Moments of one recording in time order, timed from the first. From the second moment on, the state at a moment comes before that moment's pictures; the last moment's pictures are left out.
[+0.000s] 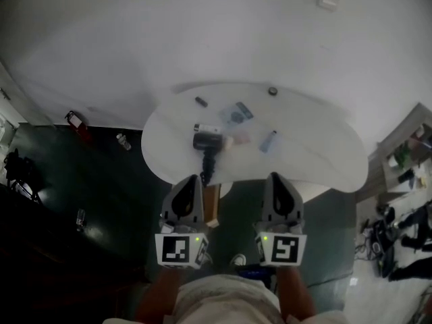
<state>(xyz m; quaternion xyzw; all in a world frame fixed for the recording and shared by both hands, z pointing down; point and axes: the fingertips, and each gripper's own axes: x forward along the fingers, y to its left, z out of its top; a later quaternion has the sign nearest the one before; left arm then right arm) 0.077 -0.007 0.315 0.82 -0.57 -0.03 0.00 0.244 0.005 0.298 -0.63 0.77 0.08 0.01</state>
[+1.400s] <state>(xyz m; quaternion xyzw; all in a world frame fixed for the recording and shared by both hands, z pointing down) 0.022 0.008 0.332 0.77 -0.64 -0.02 0.01 0.187 -0.022 0.343 -0.57 0.82 0.03 0.00</state>
